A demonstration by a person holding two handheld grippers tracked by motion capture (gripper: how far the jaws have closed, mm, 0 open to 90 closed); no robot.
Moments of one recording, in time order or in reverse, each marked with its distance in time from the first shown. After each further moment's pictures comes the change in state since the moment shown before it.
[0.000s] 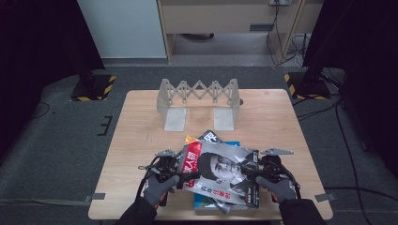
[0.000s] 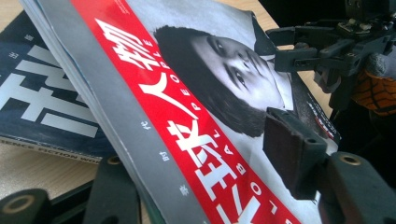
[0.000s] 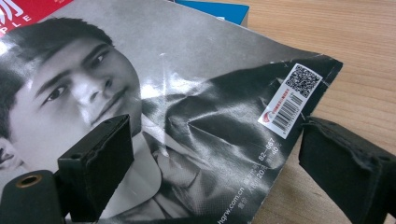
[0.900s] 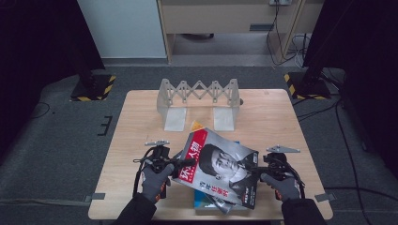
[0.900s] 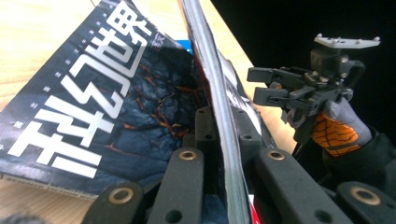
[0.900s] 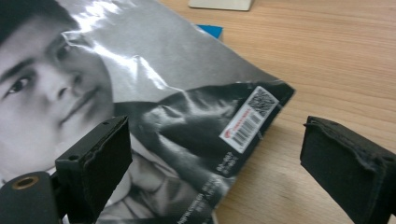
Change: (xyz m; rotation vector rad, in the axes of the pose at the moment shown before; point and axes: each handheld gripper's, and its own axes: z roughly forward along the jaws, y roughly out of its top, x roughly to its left) left arm 0.002 0.024 -0.020 -0.108 -0.080 -0.115; right arm -0.012 0.006 -0.011 -0.044 -0.022 0.017
